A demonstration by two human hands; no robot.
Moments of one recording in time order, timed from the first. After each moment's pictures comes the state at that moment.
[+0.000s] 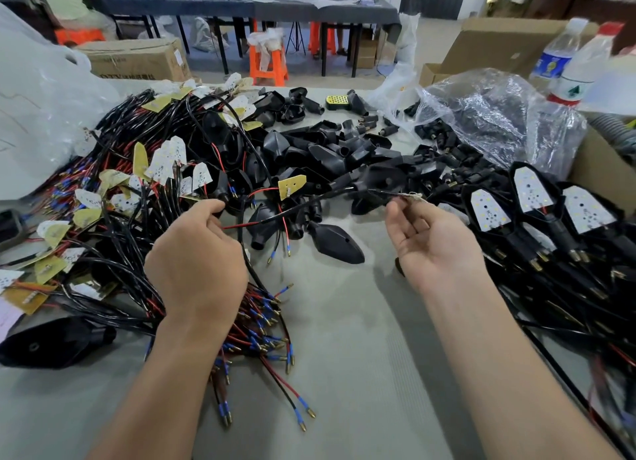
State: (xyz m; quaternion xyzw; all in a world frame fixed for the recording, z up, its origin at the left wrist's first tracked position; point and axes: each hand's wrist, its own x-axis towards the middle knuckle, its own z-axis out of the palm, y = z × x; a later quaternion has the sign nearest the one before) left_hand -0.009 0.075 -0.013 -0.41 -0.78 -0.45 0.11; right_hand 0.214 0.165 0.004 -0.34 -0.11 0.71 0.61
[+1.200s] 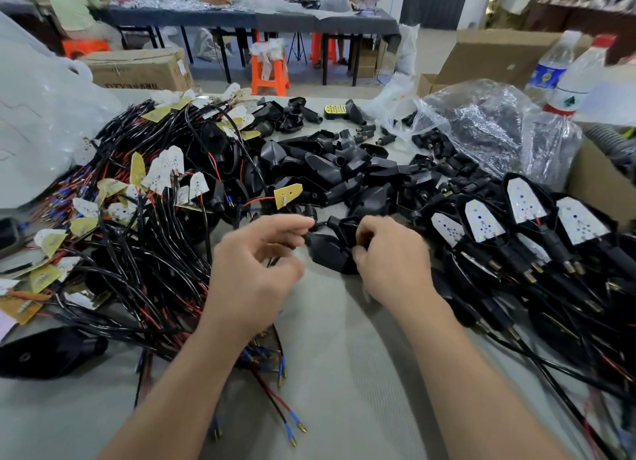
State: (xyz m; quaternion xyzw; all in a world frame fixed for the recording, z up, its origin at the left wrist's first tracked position) left_hand 0.024 0.079 -0.017 -0.58 -0.54 -0.57 -0.19; right_hand 0.198 0.166 -0.026 -0.61 -0.75 0.08 0.25
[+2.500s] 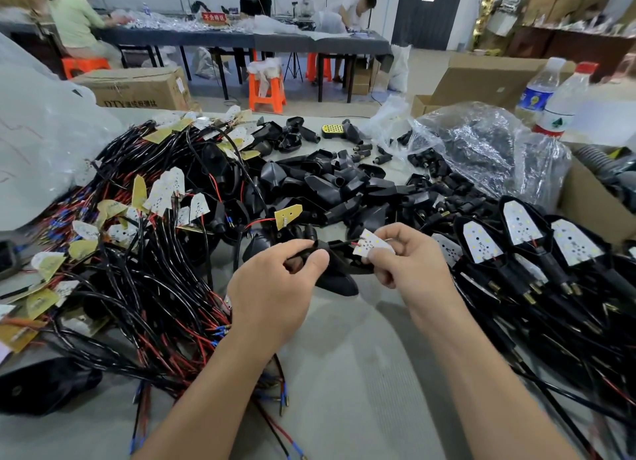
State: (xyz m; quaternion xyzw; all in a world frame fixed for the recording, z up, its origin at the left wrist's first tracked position) left_hand 0.040 0.109 -0.027 -0.53 -0.71 -0.45 -0.09; right_hand 0.218 0.172 -0.015 -0.46 -0.54 0.51 0.48
